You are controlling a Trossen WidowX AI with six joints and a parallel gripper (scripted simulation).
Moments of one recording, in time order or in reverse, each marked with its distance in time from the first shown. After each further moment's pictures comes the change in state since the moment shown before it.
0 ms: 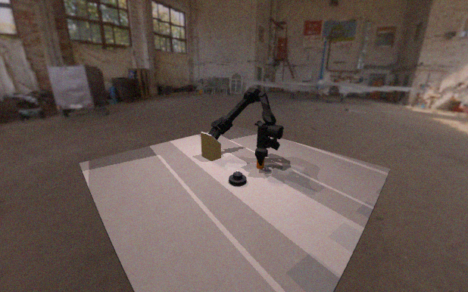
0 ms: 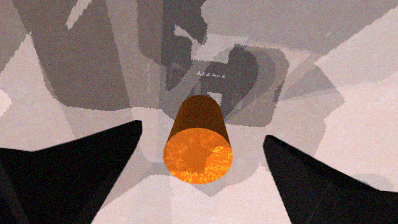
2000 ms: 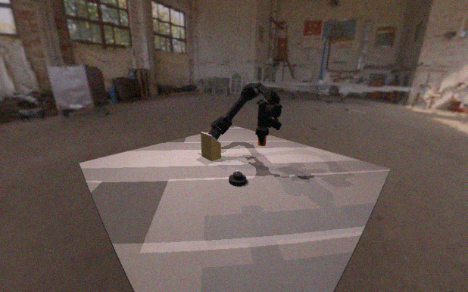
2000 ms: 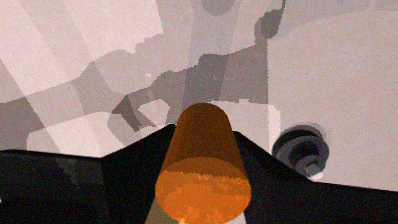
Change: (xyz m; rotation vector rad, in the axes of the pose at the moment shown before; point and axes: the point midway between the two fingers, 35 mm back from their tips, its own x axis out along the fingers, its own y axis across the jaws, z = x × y) arm -0.108 0.001 -0.003 0.016 0.002 0.010
